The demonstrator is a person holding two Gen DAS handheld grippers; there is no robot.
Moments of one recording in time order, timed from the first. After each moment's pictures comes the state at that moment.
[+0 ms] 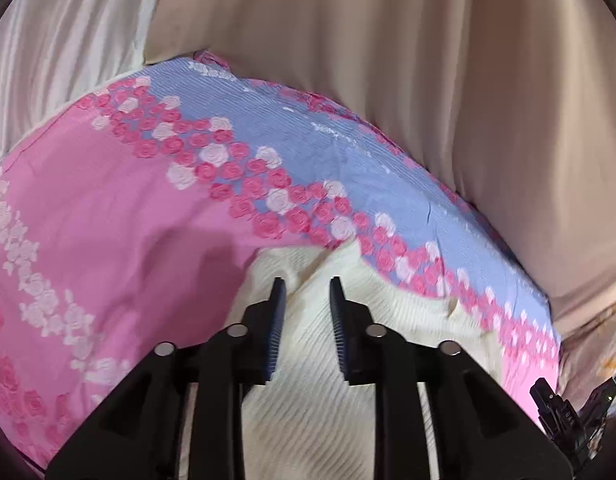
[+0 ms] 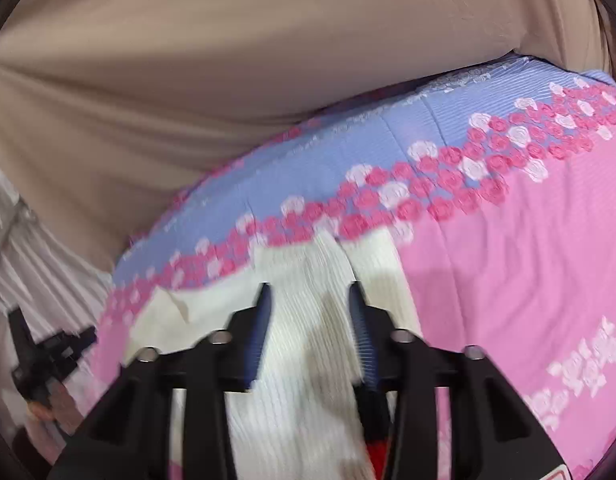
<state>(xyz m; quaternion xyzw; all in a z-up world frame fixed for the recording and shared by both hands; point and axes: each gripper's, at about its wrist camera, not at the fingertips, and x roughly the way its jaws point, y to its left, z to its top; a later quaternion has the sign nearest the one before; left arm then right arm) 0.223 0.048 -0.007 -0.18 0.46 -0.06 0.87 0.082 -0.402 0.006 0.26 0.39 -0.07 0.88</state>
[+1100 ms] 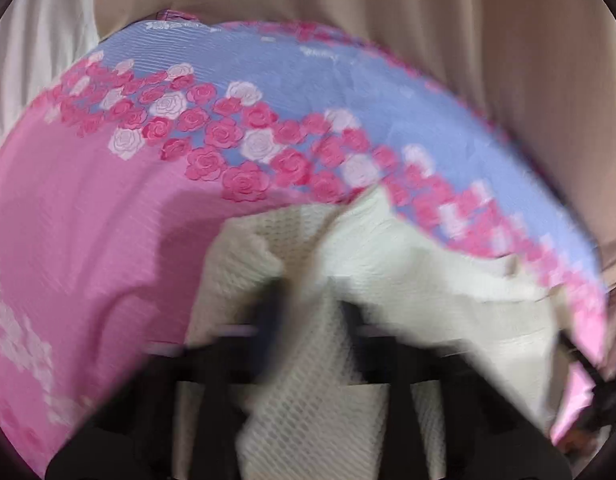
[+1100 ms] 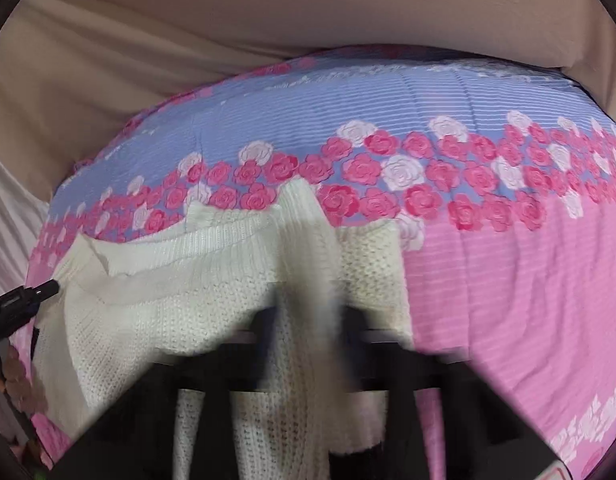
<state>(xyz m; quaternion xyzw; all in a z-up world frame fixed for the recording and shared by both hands) 0.287 -0.008 -0.081 -0.08 0.54 -0.06 0.83 0.176 -0.403 -0.031 0.18 0.47 -0.09 0.86</state>
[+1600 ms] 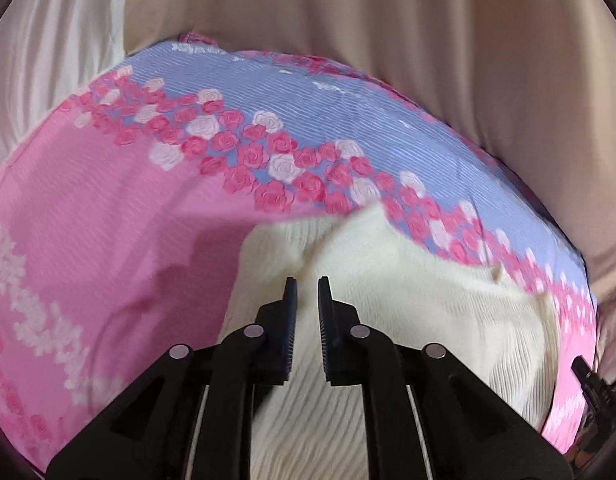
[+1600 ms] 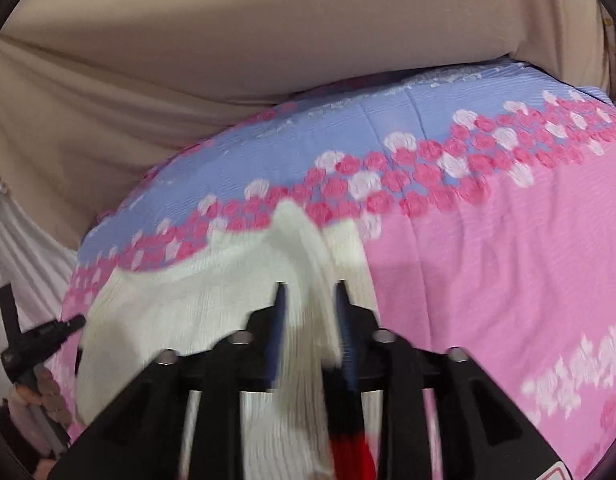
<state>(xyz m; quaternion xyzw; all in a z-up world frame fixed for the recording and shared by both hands) 0.240 0.020 -0.044 -0.11 0.49 -0.07 0.86 0.071 -0.402 -0.001 0.23 0.43 -0.10 0.87</state>
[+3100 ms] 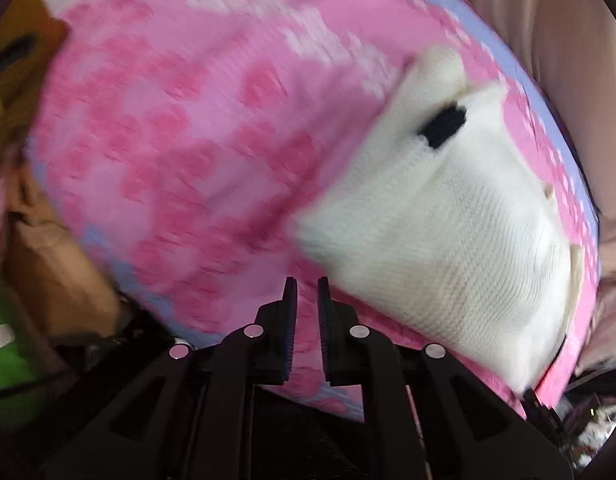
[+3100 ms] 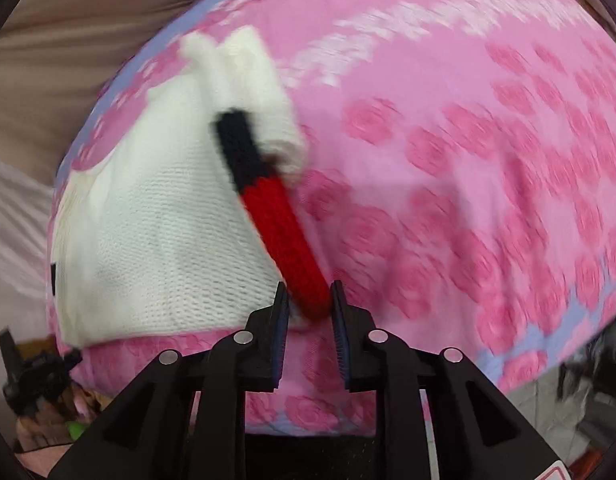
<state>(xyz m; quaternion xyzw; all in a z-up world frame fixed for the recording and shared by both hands) -0.003 0.098 -0.073 -0.18 0.61 0.03 0.77 -0.157 -0.395 -0.065 0.36 0.51 -0.15 0.77</state>
